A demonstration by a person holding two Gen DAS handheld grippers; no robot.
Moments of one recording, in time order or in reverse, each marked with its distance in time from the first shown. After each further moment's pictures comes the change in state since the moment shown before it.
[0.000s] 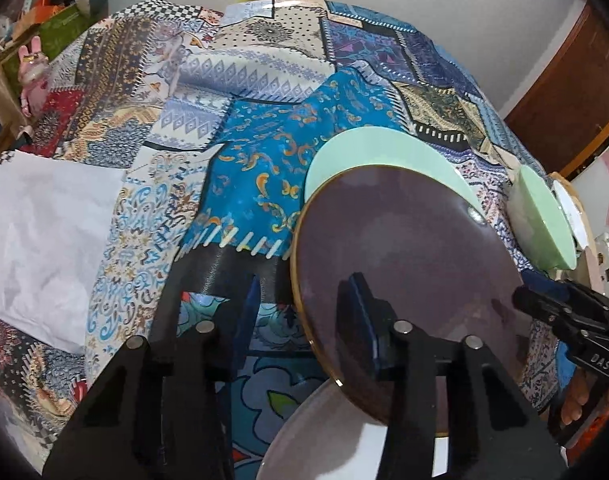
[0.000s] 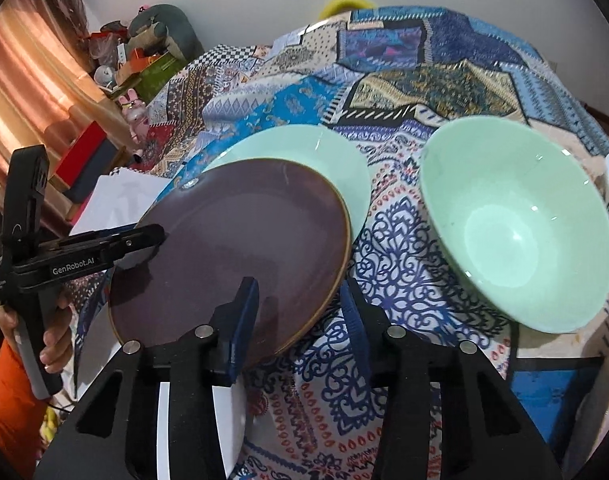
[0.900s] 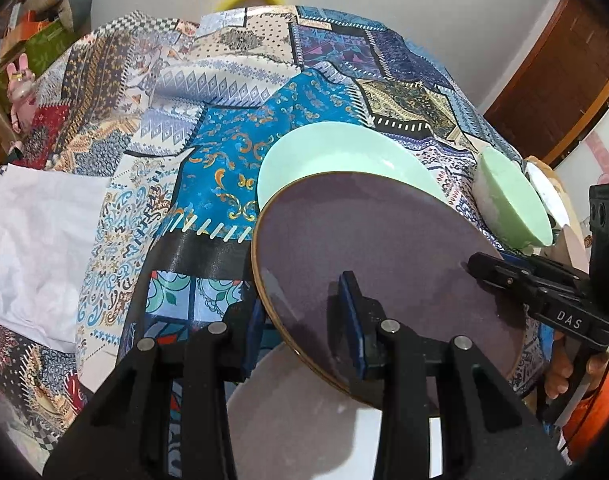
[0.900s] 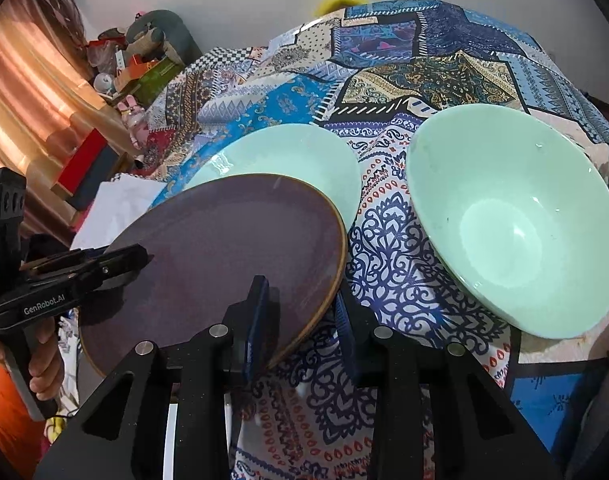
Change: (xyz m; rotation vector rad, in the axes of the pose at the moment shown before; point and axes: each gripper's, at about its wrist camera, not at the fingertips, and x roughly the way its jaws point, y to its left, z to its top) left arm -0.023 -0.030 -0.016 0.064 -0.024 -0.025; right arm -0.001 -0.011 -0.002 0.019 -0.010 0.027
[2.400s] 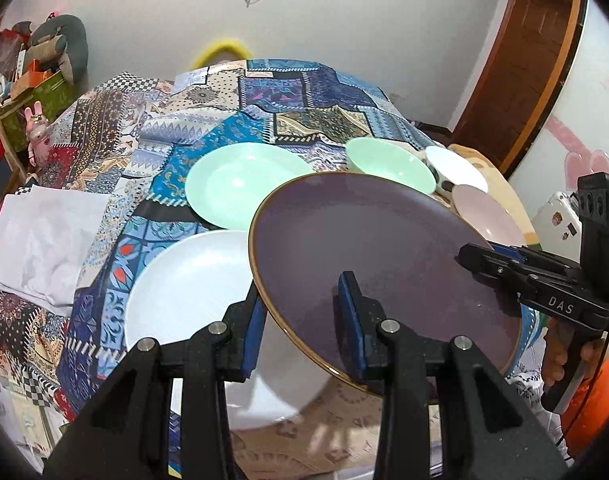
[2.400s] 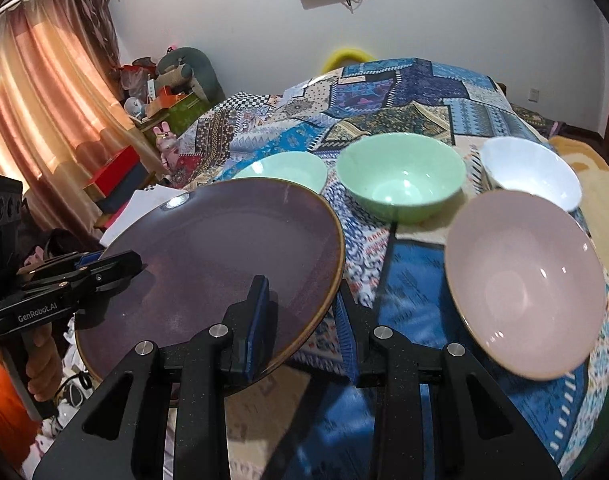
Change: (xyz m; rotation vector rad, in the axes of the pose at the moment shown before) left arm -0.115 -0.123 -0.101 0.084 -0.169 -0.010; right arm -0.130 -0.016 -0.083 -0.050 -0.177 0.006
